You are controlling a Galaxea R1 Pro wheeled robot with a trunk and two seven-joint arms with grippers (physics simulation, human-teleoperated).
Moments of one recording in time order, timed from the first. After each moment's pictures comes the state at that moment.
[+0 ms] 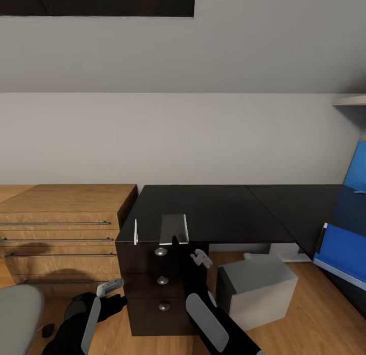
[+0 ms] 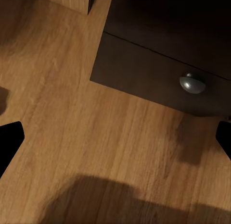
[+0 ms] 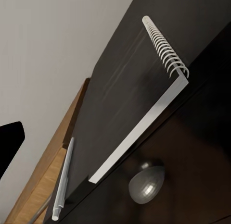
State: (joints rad) left arm -0.31 -0.12 0.32 -1.15 0.04 0.89 0.05; right arm -0.44 0.17 0.65 -1.01 -1.17 -0.38 -0.19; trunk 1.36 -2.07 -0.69
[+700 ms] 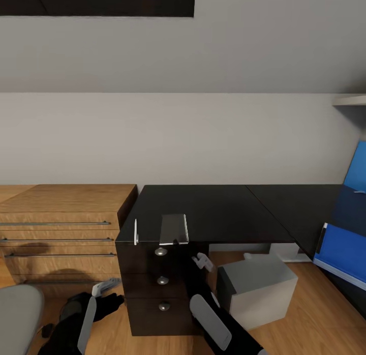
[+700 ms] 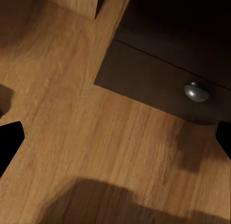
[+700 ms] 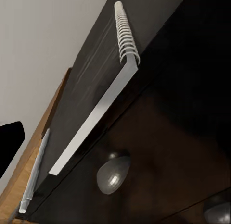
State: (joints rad) left arm -0.31 -0.12 0.36 -1.17 0.03 0.89 0.05; right arm -0.45 0.16 0.64 -0.96 -1.19 -0.33 -0.18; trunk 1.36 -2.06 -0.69
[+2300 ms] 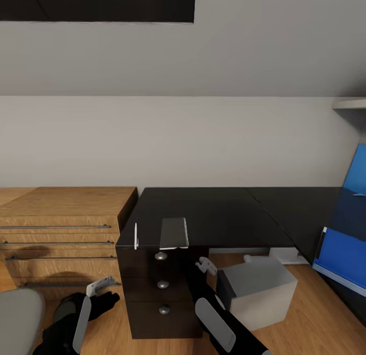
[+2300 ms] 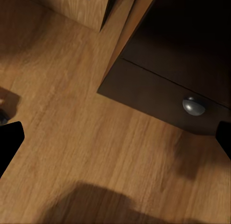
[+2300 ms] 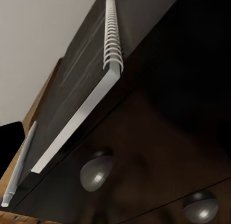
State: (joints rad) left arm -0.31 -0.12 0.40 -1.20 0.03 0.89 0.05; right arm -0.45 0.12 0.65 -0.92 -1.18 -0.29 -0.16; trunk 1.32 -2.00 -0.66
